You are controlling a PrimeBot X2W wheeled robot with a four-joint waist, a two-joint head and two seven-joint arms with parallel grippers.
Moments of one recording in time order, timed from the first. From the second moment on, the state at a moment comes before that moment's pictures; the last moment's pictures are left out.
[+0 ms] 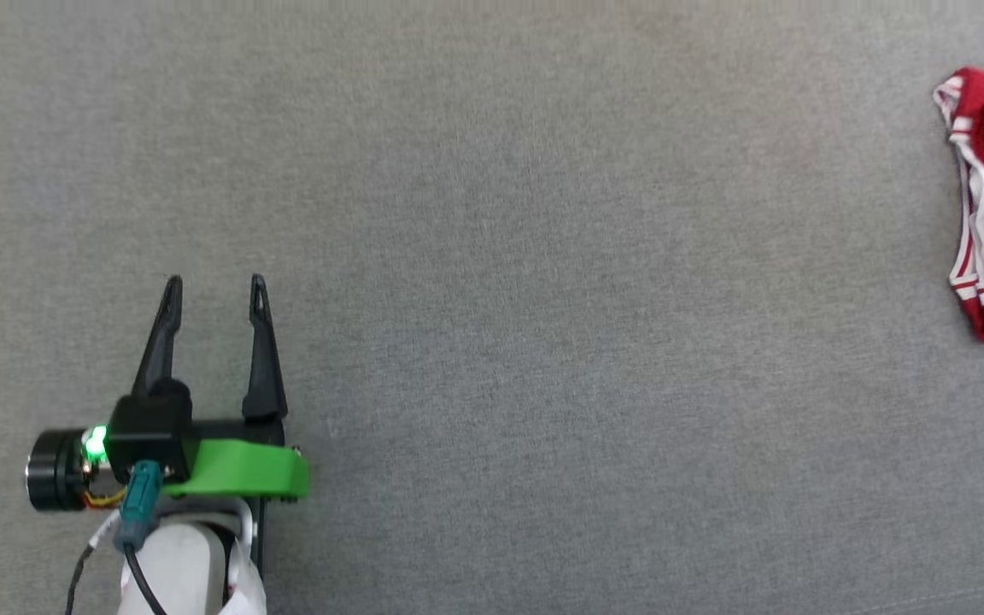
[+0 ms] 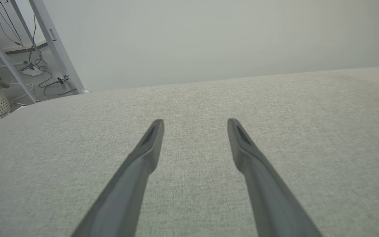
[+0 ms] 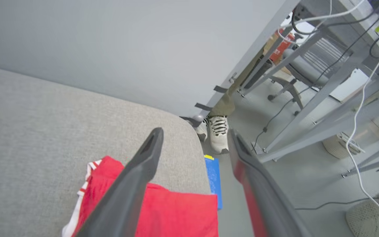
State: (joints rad) left arm -0.14 0.12 -0.02 -0.01 -0.05 0.03 -0.26; right arm -0.83 -0.76 0.22 0.65 0.35 0.13 -0.13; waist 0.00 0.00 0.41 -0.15
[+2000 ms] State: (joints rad) left arm 0.03 0.09 -0.05 0.09 -0.10 0.02 -0.24; right arm 0.06 -0.14 0.00 0.06 0.23 0.13 -0.24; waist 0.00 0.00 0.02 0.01
